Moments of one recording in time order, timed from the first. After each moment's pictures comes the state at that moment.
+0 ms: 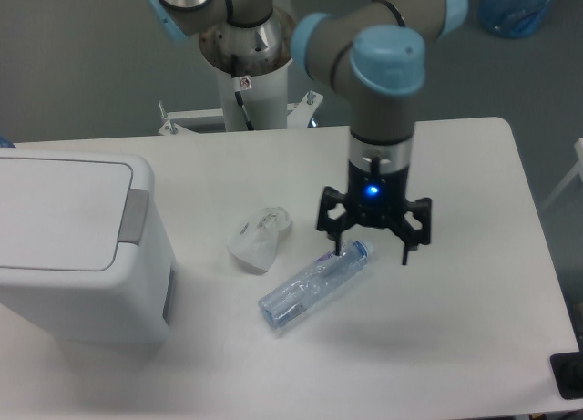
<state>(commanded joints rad) 2.49 -1.78 -1.58 -0.91 1.35 0.65</state>
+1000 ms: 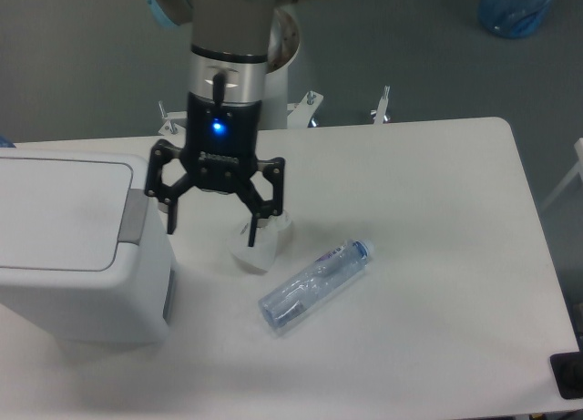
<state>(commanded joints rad) 2.29 -1.70 -1.53 -0.91 1.25 0.23</state>
